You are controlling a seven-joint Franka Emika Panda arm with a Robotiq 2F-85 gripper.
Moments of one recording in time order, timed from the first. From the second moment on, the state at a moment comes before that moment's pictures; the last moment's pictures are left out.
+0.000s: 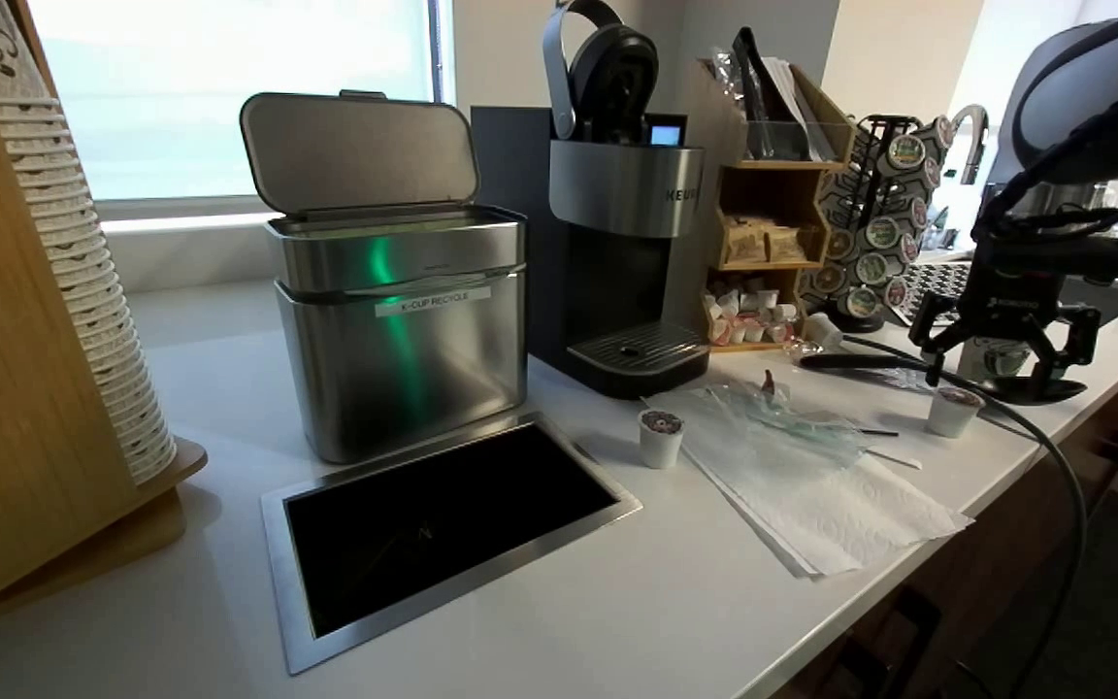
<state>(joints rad) -0.24 -0.06 -0.17 -2.48 -0.03 2.33 0.59</state>
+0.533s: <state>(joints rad) -0.24 0.00 -0.17 -2.48 -0.03 2.42 0.60</state>
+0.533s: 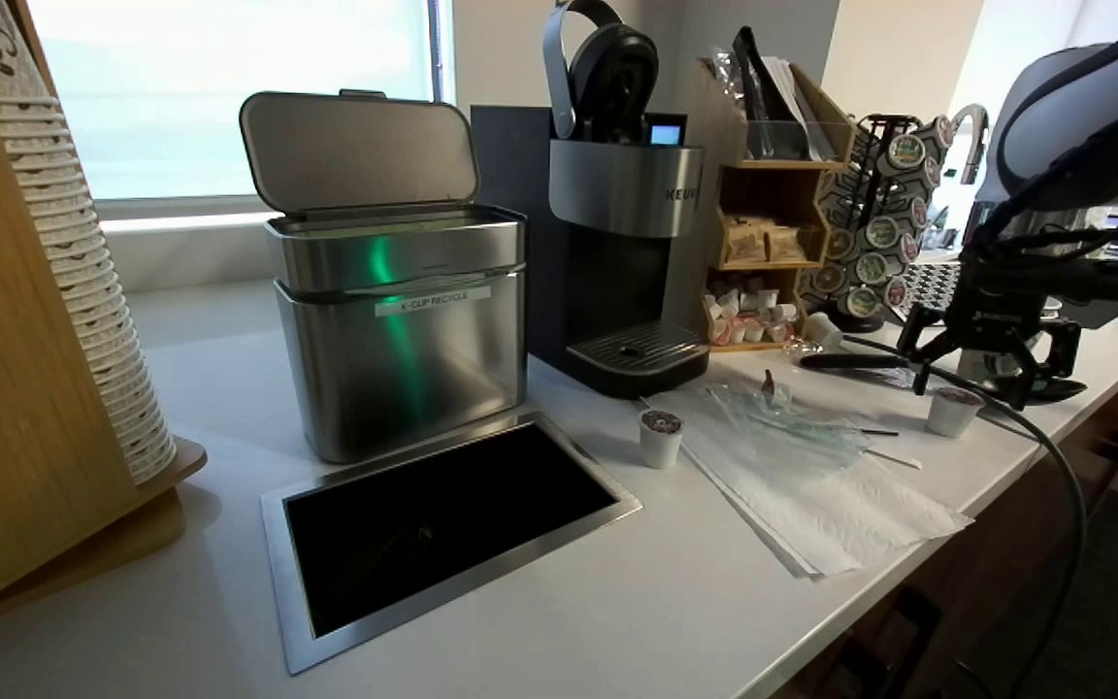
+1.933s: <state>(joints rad) -0.26 -0.17 -0.25 -2.45 0.13 2.47 0.53</state>
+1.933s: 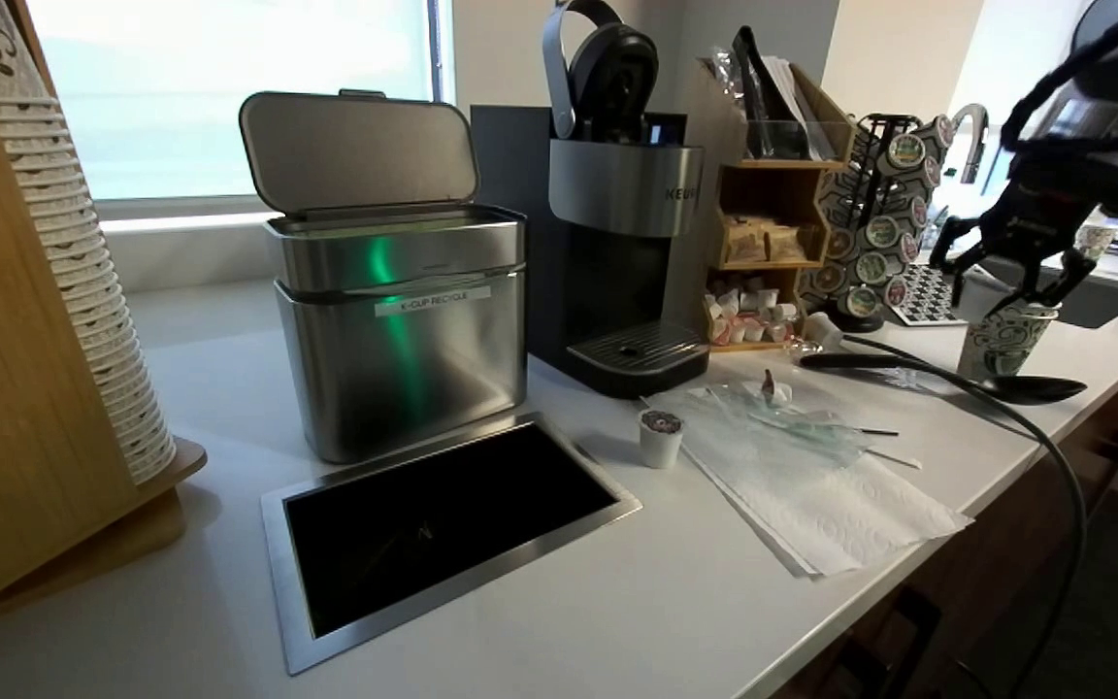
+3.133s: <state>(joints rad) -0.37 0.08 -0.38 -1.97 0.35 2.09 0.75</state>
